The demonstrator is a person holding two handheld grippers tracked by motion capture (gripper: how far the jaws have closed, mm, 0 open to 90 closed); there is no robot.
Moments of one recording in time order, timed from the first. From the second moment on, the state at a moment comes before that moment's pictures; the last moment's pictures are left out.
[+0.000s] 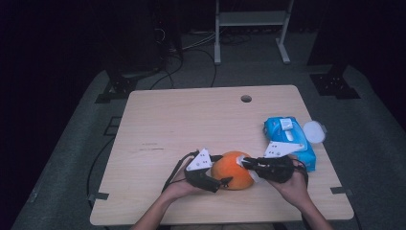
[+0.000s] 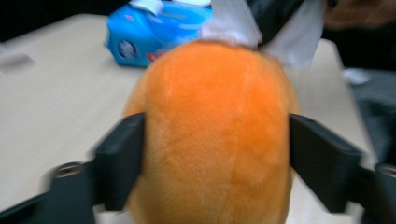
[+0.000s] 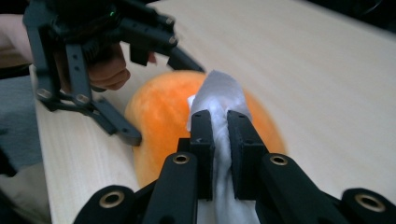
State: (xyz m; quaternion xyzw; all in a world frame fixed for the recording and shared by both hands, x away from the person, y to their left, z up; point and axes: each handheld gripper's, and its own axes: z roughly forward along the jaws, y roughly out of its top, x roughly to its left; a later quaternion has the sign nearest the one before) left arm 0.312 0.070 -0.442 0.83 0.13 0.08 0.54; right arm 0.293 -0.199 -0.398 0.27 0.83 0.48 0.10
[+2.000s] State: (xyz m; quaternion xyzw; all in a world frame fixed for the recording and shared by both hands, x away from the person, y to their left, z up) left arm 0.315 0.072 -0.438 0.82 0.22 0.07 0.53; right arm 0.297 -0.230 -0.402 0.30 0.83 0.48 0.07
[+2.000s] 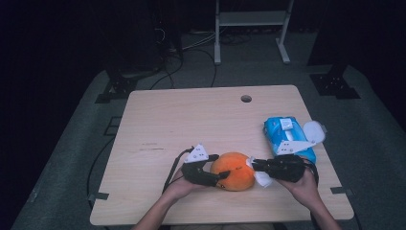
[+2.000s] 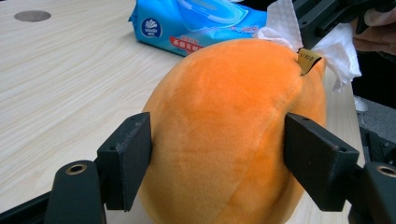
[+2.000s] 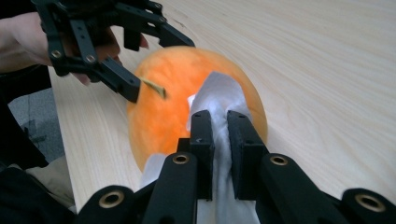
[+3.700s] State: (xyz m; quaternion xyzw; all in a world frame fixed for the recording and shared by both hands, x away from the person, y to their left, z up) left arm 0.291 0.054 -0.427 0.84 0.12 0.12 0.52; right arm 0.269 -0.168 -0.378 0.19 0.85 0.47 0.11
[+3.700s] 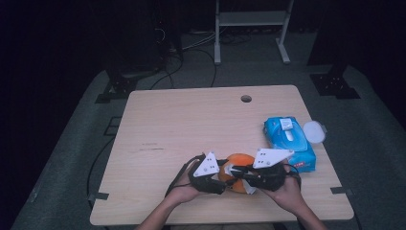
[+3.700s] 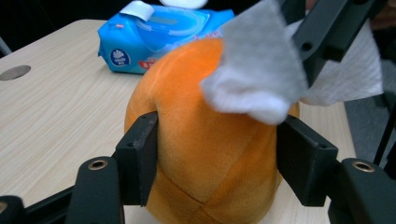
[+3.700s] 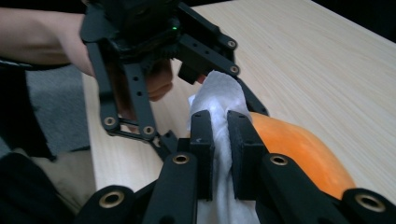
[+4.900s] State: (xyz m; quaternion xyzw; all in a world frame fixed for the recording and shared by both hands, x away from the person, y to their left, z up) left arm 0.300 0.055 -0.436 0.82 0.20 0.06 0.53; right arm 0.283 -0.199 -0.378 0.26 0.84 0.46 0.11
